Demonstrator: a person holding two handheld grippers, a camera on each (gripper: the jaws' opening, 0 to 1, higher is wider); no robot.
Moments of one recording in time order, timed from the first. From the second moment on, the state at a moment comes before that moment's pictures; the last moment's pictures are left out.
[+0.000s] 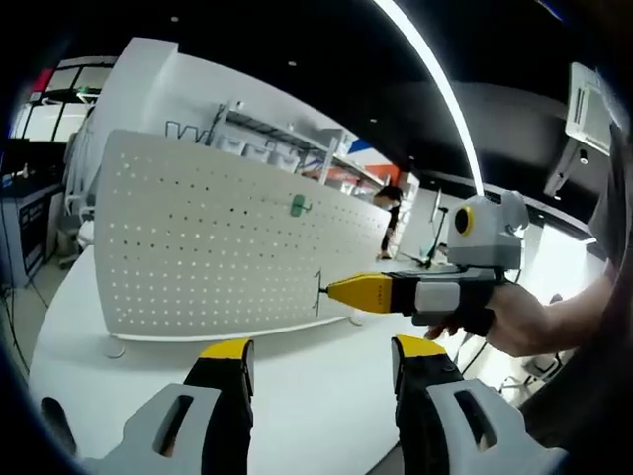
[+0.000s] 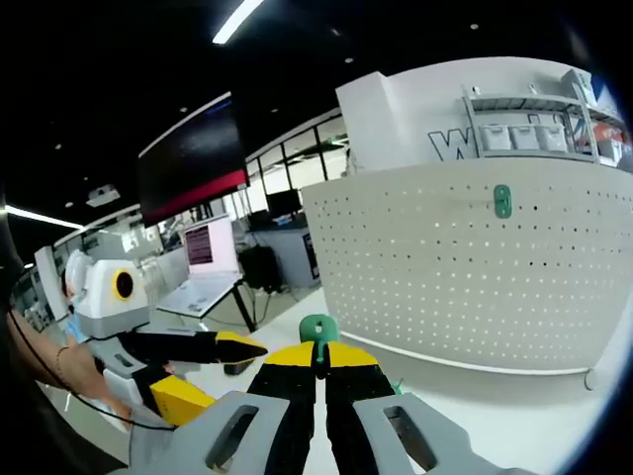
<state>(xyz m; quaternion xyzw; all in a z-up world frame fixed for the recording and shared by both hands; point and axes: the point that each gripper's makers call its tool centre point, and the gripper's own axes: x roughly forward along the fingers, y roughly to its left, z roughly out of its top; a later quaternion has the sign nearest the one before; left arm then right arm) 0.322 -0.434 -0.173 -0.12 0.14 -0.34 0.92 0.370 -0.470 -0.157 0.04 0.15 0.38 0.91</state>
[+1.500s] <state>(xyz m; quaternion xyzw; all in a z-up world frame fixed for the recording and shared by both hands) 0.318 -0.448 -0.161 -0.10 0.11 -0.37 0.92 0.485 -0.601 -0.095 0.01 0.03 0.16 0.99</state>
